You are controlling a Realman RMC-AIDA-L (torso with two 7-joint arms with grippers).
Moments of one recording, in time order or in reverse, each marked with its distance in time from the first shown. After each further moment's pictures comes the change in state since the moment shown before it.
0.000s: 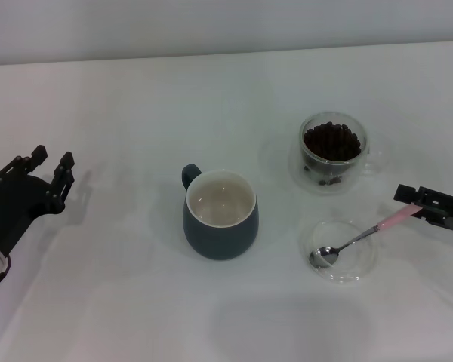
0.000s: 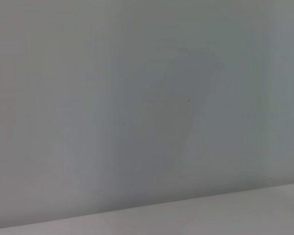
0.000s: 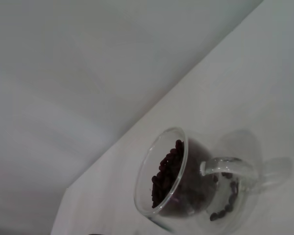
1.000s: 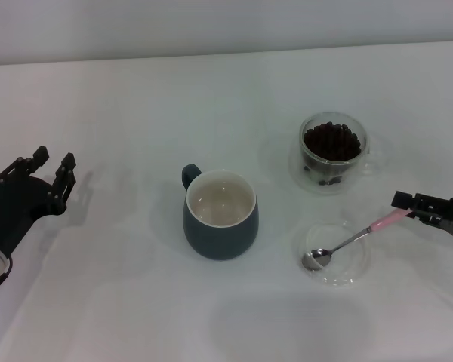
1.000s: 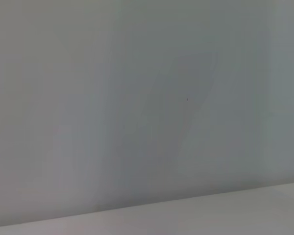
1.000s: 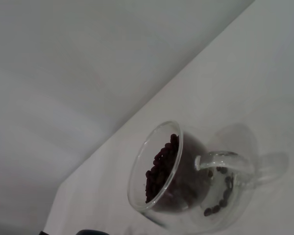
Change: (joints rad) left arm 0.000 -0.004 0.000 0.002 0.001 0.000 0.000; right arm 0.007 0.007 -0.005 0.000 -0.013 -0.019 -0.004
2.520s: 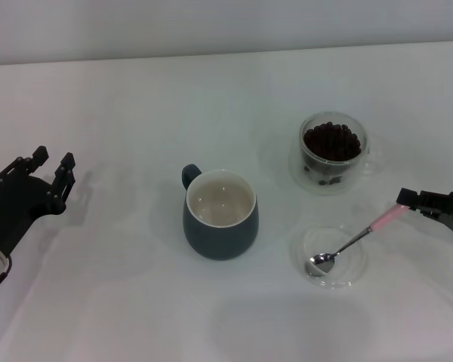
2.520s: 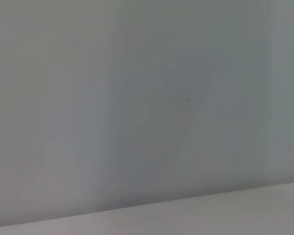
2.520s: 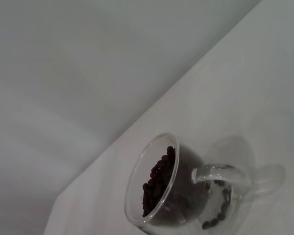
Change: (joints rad) left arm -0.002 0.002 0.000 0.000 0.000 0.003 0.000; right arm 0.001 0.011 0.018 0.000 0.013 -0.021 -0.005
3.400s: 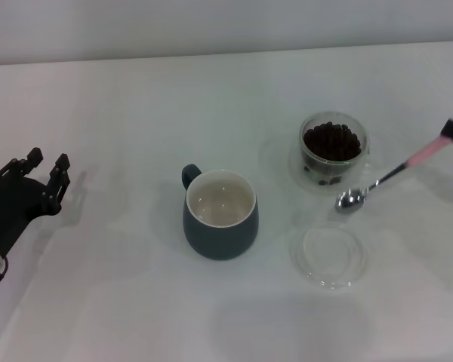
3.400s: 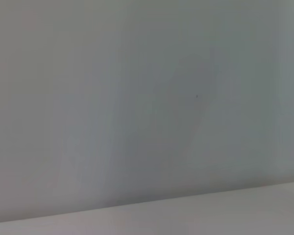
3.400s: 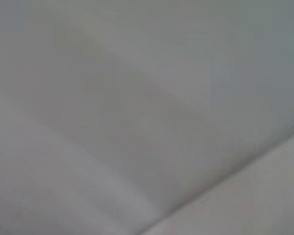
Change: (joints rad) left arm 0.000 -0.003 -0.009 0.012 -0.009 0.001 0.000; right arm -0.004 -0.001 0.217 -0.125 0.002 0.188 -0.008
